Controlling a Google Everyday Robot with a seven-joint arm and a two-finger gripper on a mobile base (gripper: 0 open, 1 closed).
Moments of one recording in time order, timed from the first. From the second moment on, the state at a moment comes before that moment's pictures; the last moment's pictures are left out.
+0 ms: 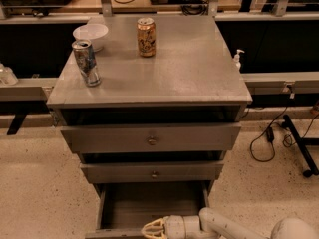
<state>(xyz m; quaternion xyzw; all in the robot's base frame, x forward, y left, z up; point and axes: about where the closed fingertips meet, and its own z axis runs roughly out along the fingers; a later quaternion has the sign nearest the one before) 0.398 0.043 0.302 -0.54 0.44 0.50 0.52</state>
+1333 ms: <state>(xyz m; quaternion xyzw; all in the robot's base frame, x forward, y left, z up) 0.323 0.044 0.262 -0.53 0.46 0.54 0.47</state>
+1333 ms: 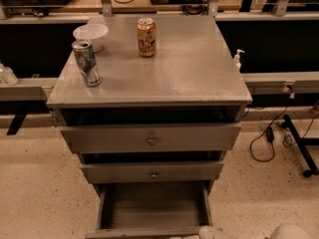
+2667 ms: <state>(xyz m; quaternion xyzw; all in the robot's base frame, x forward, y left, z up) 0.294 0.054 0.199 -0.51 0.52 0.54 0.43</state>
